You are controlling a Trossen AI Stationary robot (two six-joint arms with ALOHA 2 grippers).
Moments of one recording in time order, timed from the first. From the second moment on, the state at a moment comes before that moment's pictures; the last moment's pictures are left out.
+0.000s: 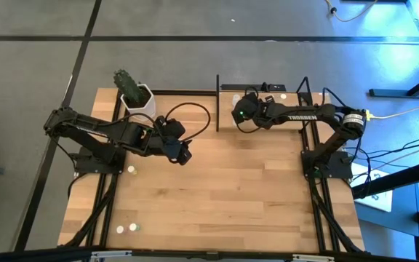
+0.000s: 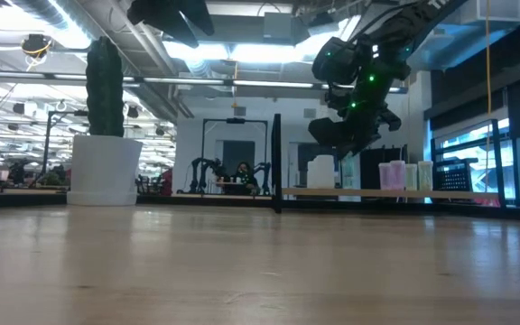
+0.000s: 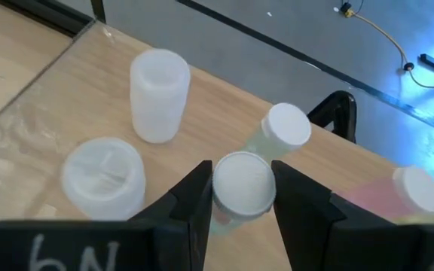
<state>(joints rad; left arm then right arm) -0.20 1.35 1.28 -0.84 -0.67 -0.67 -0.37 1.63 1.01 -0.40 0.74 0.54</state>
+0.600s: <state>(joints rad) -0.20 1.35 1.28 -0.84 -0.67 -0.67 -0.37 1.69 1.01 -0.40 0.79 0.54</state>
